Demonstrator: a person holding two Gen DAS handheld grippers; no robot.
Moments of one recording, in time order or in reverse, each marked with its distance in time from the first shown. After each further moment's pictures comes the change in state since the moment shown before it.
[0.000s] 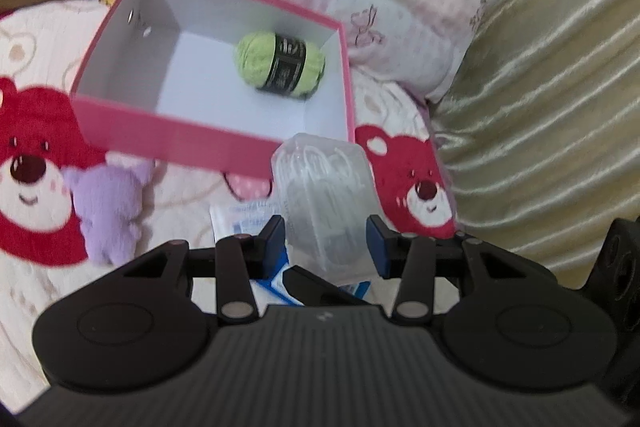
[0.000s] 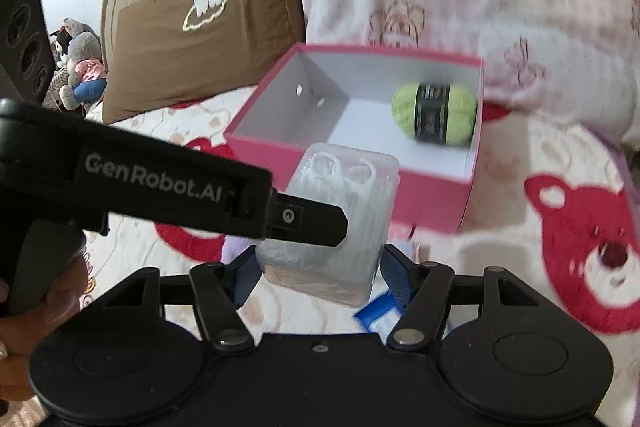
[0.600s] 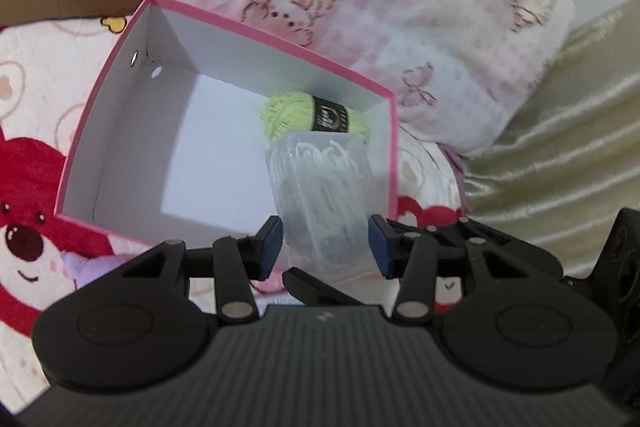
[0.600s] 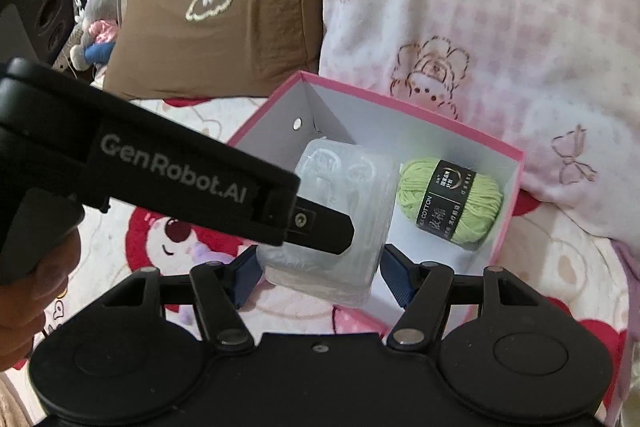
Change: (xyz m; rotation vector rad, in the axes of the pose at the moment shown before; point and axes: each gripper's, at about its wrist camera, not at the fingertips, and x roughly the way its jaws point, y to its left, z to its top) left arm 0.061 0.042 0.110 -0.148 0.041 0.044; right arm 0.077 -0.032 0.114 -0.168 0.110 0.055
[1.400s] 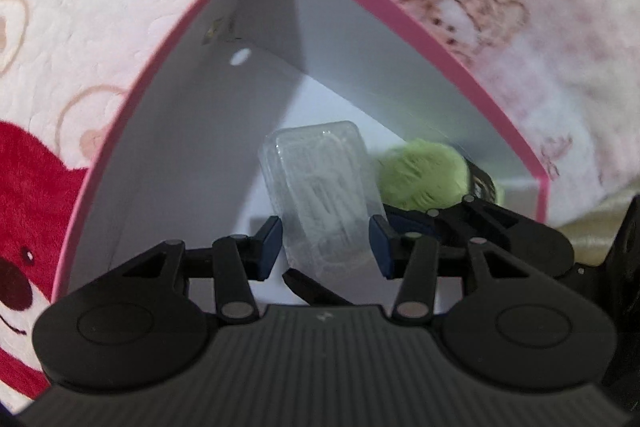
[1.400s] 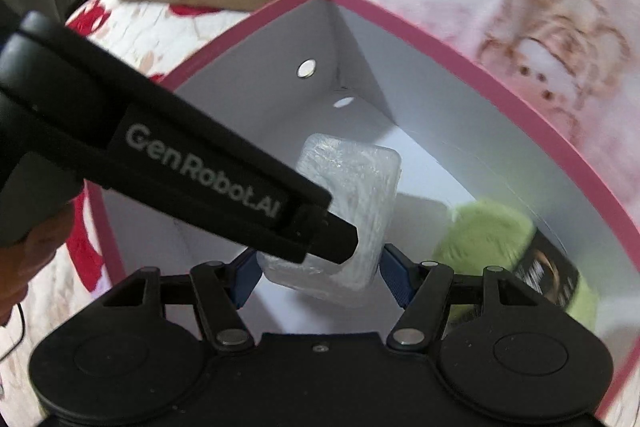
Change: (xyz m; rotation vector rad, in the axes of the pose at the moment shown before) left arm 0.105 0.109 0.053 -0.250 0.054 0.097; right arm 0.167 -0.021 0.053 -0.283 0.230 0.125
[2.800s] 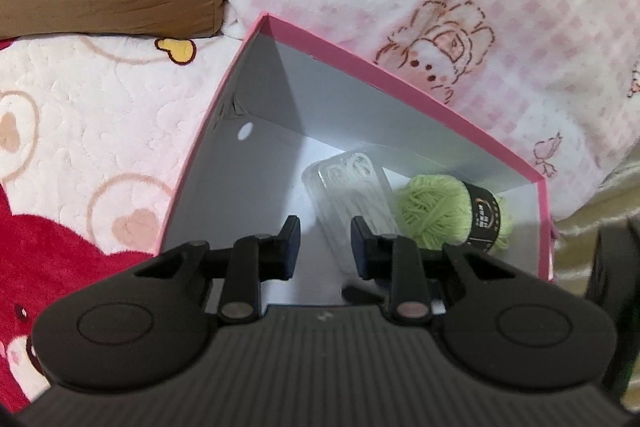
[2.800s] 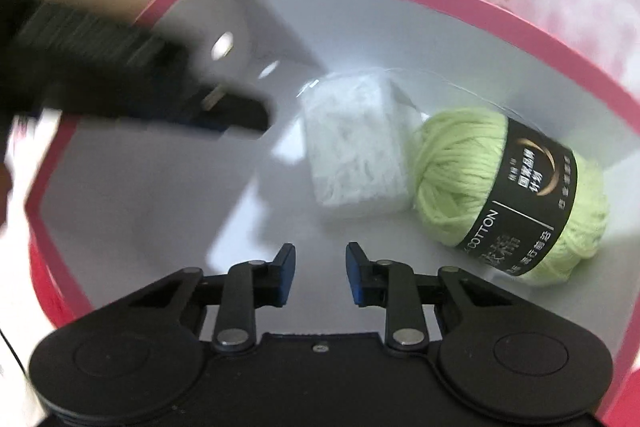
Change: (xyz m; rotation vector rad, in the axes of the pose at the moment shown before) left arm -0.036 -0.002 0.011 0.202 -0.143 -0.009; right arm 0.009 0.004 -0.036 0.408 -0.009 -0.128
